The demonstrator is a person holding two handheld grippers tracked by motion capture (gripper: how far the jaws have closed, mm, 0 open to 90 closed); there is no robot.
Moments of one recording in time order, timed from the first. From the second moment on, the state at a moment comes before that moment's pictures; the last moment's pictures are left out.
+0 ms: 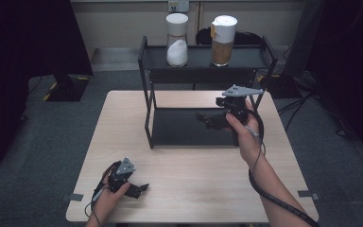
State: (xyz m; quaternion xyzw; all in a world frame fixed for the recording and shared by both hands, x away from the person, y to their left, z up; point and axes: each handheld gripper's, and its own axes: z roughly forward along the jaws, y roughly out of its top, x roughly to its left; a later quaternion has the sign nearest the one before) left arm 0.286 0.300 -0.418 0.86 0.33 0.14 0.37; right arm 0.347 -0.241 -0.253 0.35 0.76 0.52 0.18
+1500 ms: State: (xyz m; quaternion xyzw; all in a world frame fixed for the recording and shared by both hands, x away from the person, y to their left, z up) left arm 0.286 0.300 -0.418 0.86 0.33 0.14 0.37; right arm 0.333 -0.248 -0.349 0.33 0.79 0.51 0.13
